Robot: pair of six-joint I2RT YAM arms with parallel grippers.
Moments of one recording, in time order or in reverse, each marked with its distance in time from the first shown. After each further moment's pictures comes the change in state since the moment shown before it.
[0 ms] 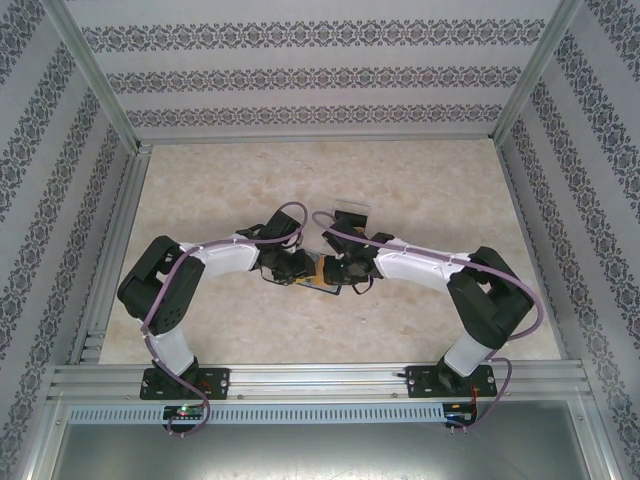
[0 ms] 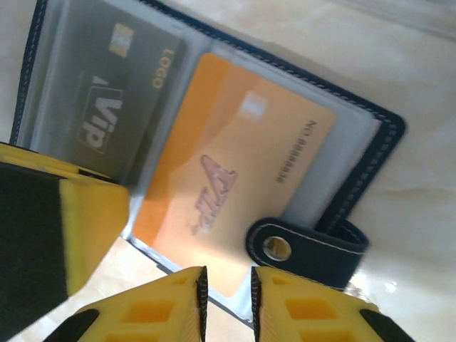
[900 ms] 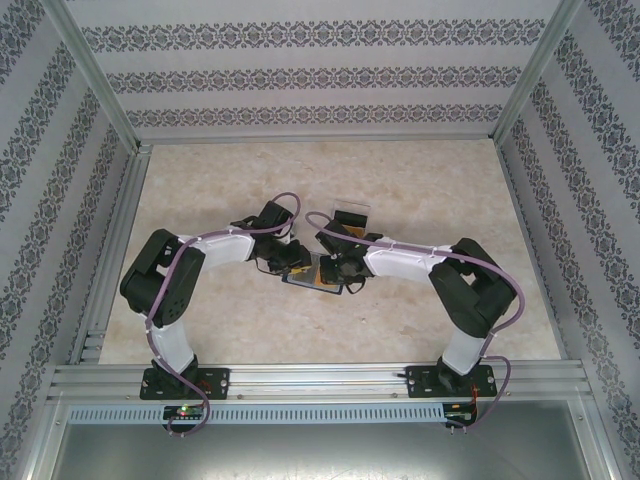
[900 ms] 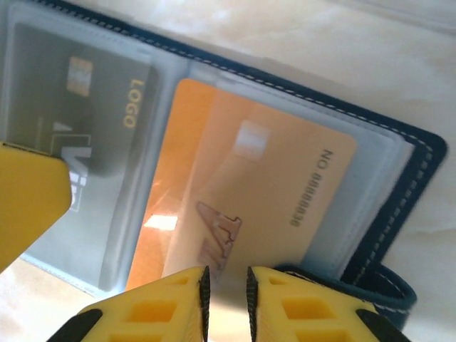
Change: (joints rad) left arm 0.084 0.047 0.039 0.006 0.058 0.053; right arm -0.010 0.079 0.015 0.037 0.040 0.053
